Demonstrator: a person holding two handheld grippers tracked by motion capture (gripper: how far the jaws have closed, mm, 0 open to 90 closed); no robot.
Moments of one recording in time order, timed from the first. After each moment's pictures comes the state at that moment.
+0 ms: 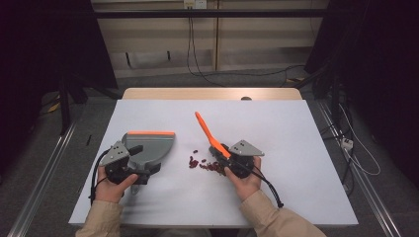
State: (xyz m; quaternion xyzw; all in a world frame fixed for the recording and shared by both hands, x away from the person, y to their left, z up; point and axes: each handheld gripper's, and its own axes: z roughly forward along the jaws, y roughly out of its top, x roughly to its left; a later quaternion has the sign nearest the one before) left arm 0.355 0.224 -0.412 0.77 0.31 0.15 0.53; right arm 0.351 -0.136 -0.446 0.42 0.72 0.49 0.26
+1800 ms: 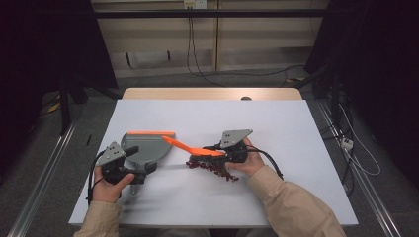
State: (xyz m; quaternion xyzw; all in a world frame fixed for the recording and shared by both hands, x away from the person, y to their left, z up) left arm 0.356 0.233 -0.416 0.77 0.33 0.16 0.53; right arm 0.406 -0.135 -0.440 0.12 0.84 0.52 0.10
